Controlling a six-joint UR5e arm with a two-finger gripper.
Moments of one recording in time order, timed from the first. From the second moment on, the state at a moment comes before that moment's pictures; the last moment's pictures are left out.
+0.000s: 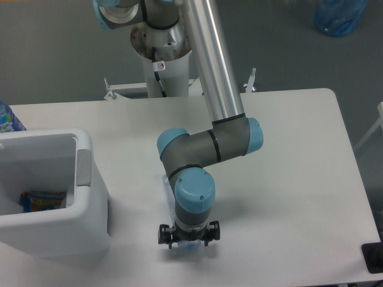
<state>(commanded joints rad) 2.32 -2.28 -1.42 -0.90 1.49 0.24</state>
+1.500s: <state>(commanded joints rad) 2.36 -2.17 -1.36 -0.89 1.43 0.24</state>
